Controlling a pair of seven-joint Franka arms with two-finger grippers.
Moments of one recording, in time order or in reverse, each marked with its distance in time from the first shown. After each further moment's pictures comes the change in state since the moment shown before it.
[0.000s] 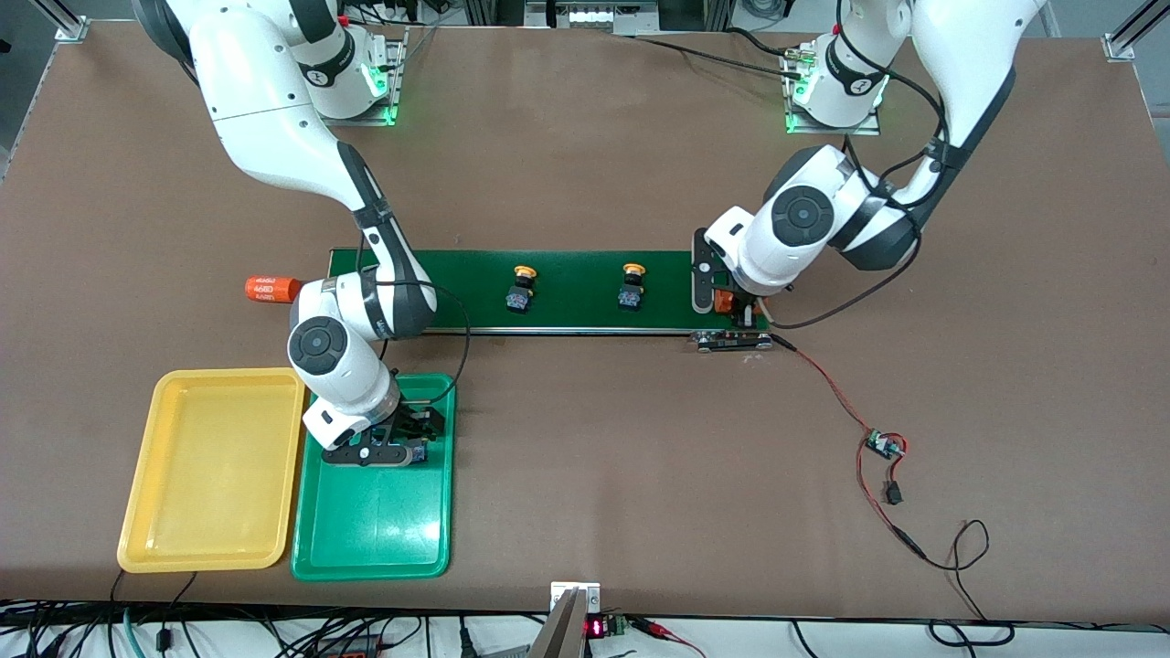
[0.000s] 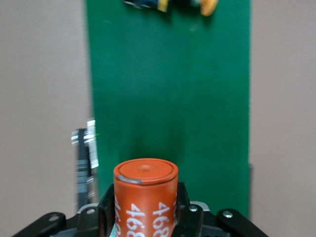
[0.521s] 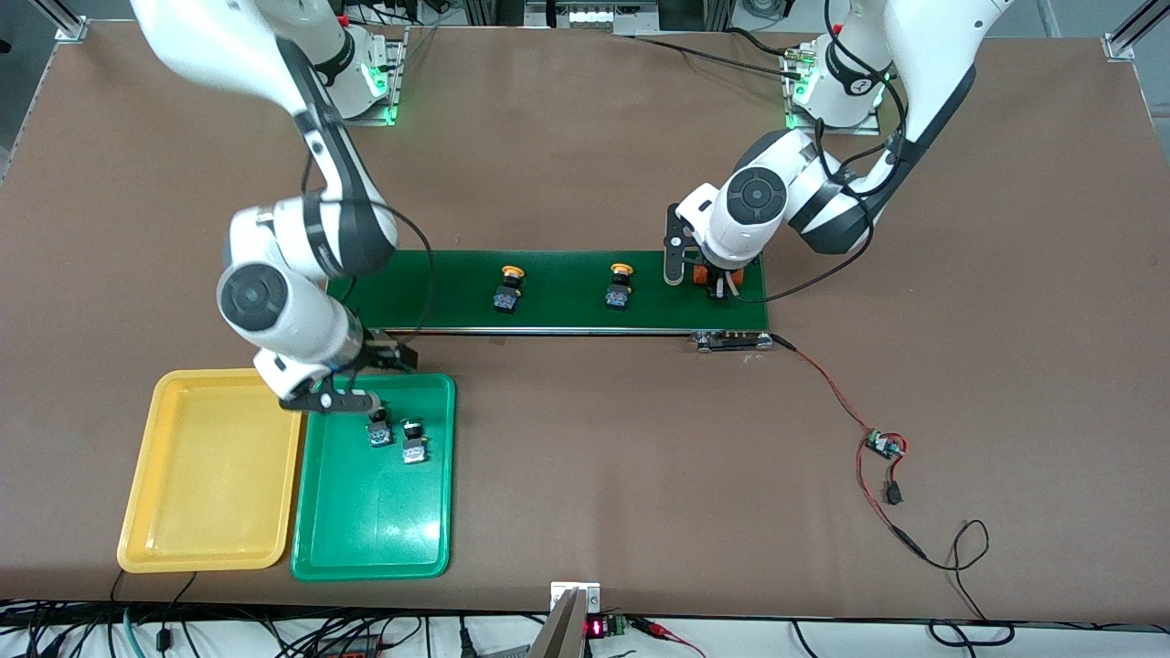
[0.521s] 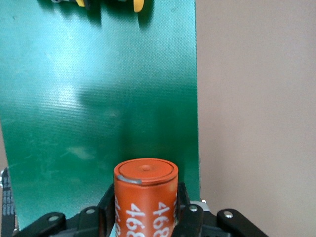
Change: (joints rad) left arm -0.039 0.001 -0.035 -0.051 0.000 0.004 -0.084; right arm 0.004 -0.396 0.005 -0.274 0.001 -0.287 0.039
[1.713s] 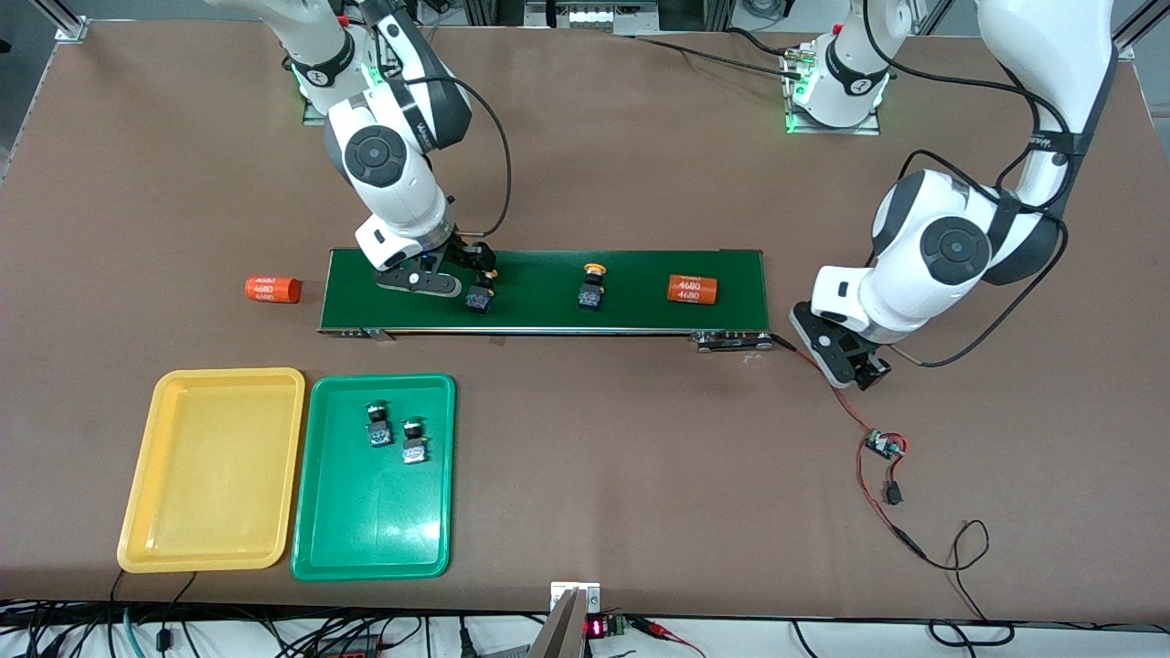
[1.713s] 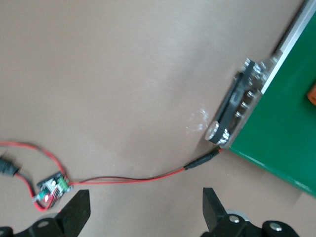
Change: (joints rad) left arm 0.028 -0.083 0.320 0.190 -0.109 0.010 -0.181; right arm 0.263 -0.194 0.019 -0.415 0.000 0.265 0.367
